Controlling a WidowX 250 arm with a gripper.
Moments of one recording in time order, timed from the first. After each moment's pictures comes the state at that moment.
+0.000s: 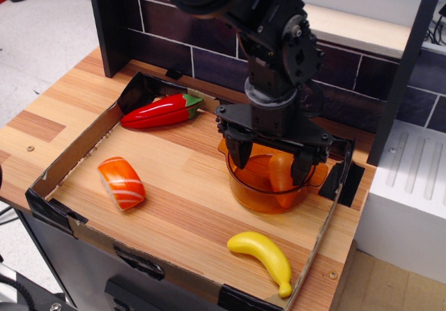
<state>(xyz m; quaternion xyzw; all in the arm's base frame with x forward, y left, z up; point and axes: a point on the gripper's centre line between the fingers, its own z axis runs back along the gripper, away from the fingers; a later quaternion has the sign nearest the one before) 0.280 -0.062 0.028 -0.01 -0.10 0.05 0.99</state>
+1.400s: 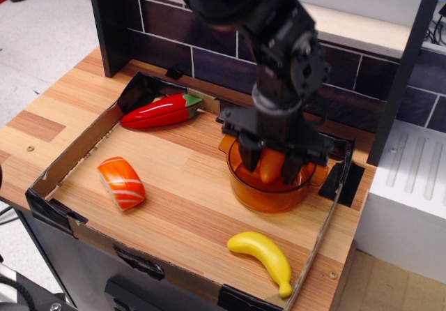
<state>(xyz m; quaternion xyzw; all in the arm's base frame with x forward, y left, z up) 0.287 -0.060 0.027 0.01 -0.11 0.04 0.99</state>
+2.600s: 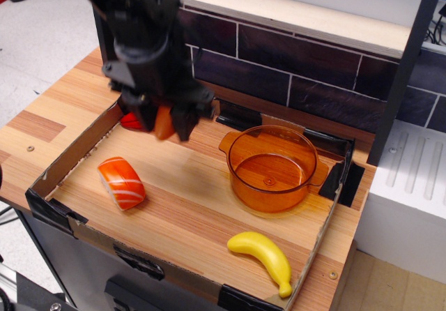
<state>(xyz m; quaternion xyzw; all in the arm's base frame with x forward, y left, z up) 0.255 0.036 0.054 0.02 -0.13 0.05 0.99</state>
